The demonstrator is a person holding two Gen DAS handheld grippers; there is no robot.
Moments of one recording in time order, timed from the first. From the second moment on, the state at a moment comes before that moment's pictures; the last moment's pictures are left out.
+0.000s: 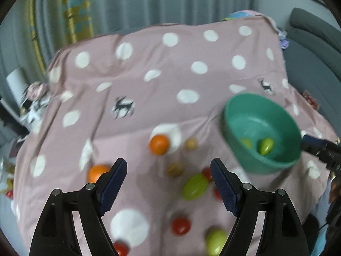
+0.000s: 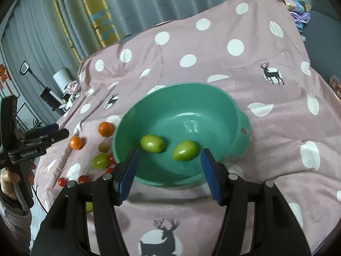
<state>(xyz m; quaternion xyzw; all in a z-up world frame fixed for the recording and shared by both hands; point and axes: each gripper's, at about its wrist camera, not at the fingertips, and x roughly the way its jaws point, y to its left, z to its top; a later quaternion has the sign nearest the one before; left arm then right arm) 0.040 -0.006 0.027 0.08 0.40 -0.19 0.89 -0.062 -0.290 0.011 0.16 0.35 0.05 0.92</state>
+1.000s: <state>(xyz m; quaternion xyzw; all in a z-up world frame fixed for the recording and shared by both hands) -0.027 -0.027 -0.060 0.09 0.50 -0.29 0.81 -0.064 -0.182 -0.003 0.10 0.42 0.19 0.88</state>
